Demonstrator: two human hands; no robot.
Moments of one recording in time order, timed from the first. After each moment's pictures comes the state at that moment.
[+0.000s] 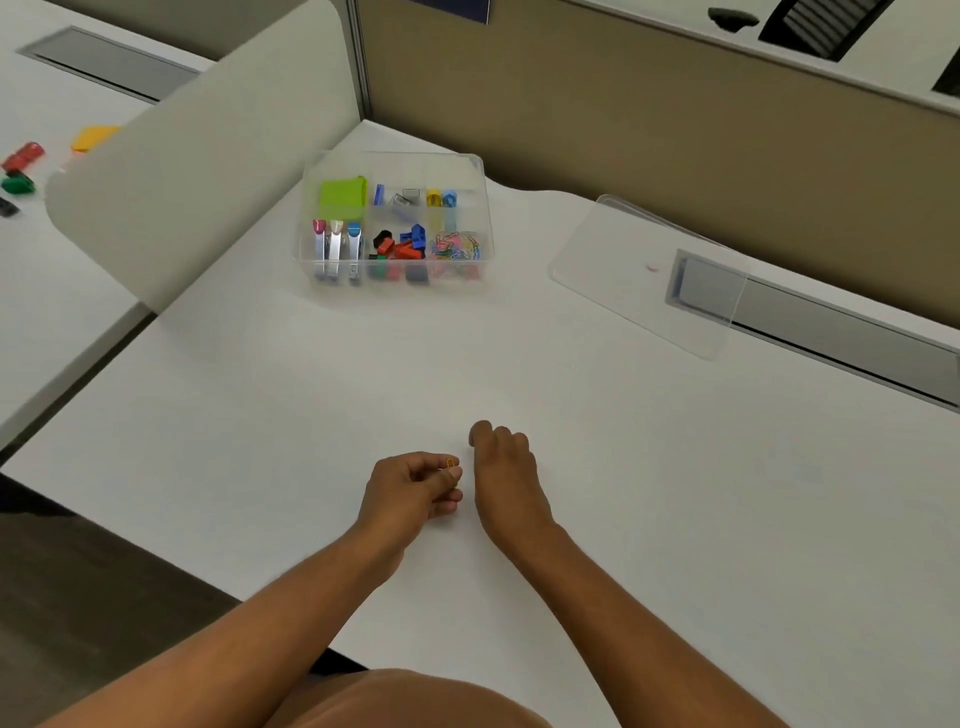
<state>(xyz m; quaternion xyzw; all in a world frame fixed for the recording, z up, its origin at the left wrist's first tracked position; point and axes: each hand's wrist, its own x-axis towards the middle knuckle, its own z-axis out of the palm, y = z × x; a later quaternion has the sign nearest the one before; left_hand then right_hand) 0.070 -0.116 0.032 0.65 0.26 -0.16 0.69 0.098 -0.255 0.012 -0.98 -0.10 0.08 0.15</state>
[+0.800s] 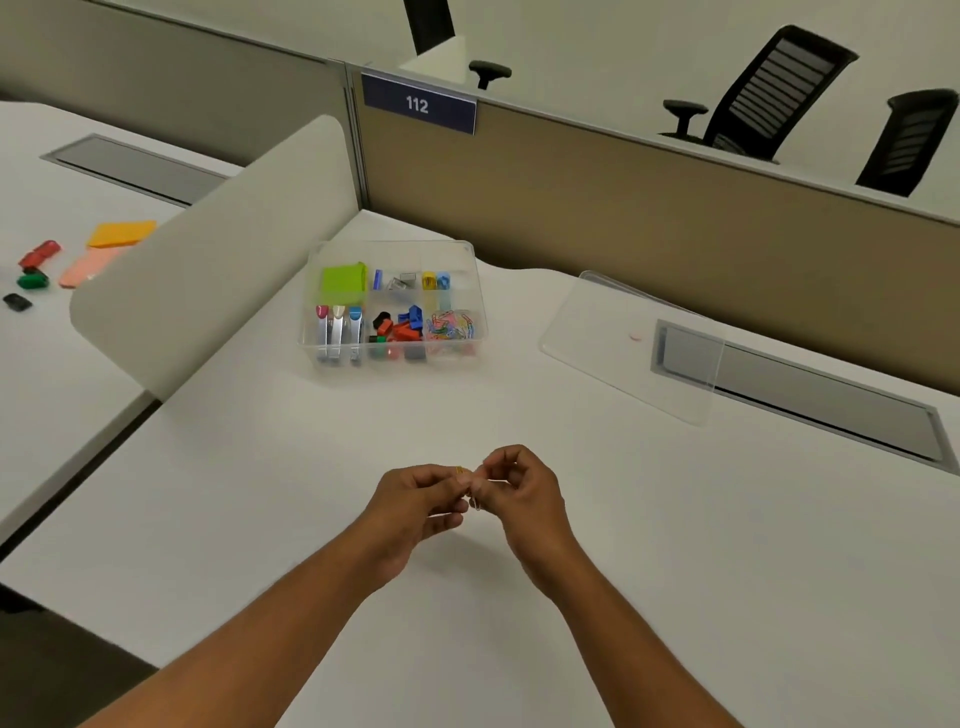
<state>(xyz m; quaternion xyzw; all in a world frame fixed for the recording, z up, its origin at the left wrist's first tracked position) 0.136 -0.098 0.077 0.58 0.17 -0.24 0.76 0.131 -0.263 0.088 -0.70 0.10 0.11 0.70</state>
